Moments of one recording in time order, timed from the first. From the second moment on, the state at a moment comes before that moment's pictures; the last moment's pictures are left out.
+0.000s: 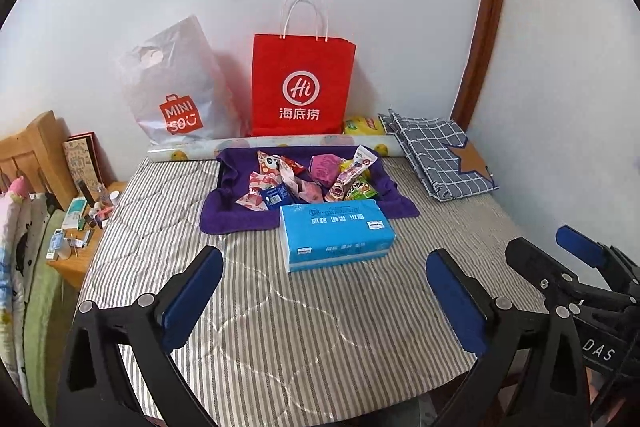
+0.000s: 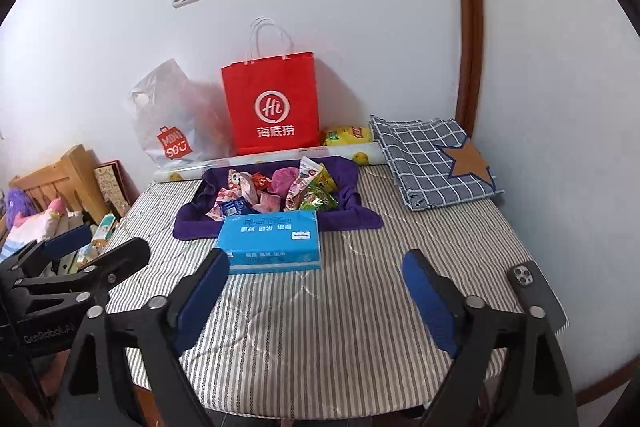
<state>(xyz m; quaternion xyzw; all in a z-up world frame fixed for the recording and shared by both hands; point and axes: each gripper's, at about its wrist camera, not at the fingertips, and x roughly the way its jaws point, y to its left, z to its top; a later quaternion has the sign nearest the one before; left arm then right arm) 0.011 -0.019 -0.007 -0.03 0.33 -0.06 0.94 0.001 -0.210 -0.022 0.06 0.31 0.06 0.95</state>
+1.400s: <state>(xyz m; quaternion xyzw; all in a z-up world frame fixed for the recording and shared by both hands) -0.003 -0.018 0.003 -0.02 0.32 -0.04 0.95 -0.023 -0.219 -0.012 0.07 0.29 0.05 0.95</state>
